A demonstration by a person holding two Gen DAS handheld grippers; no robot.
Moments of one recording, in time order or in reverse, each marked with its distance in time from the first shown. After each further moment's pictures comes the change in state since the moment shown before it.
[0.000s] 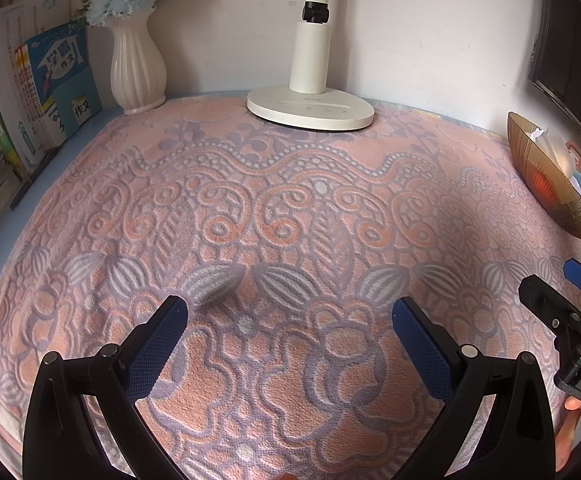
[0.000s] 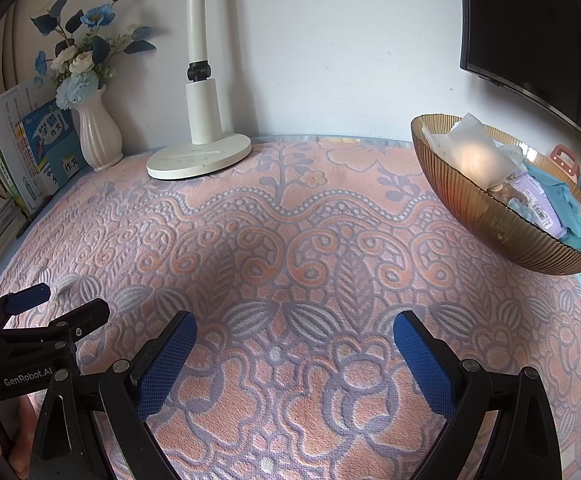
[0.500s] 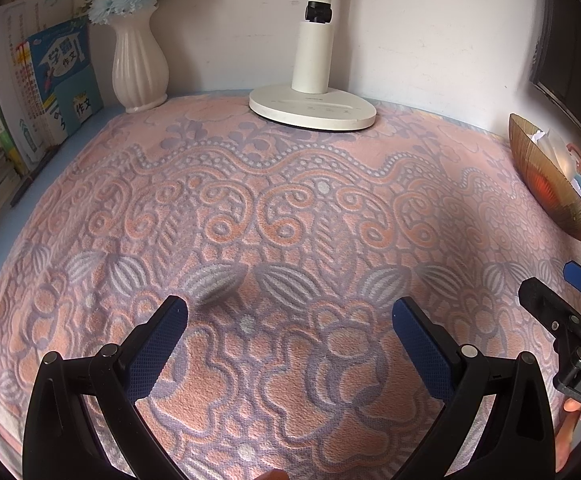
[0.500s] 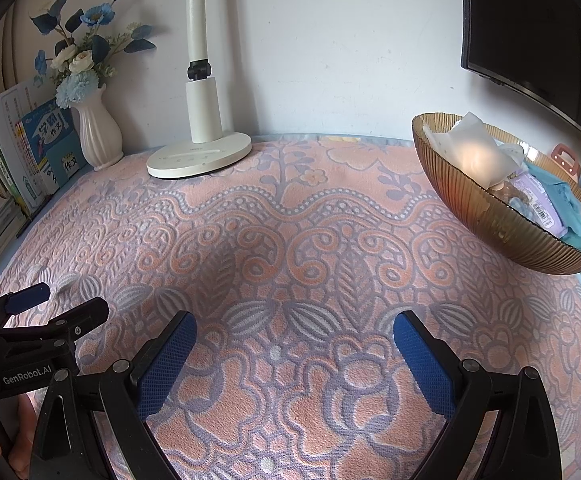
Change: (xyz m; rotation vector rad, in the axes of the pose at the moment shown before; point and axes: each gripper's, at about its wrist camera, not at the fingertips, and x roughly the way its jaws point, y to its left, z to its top) left arm 0.000 0.002 0.001 -0.005 0.004 -0.003; right arm 0.001 -0.001 0.000 -0.009 0.002 0.003
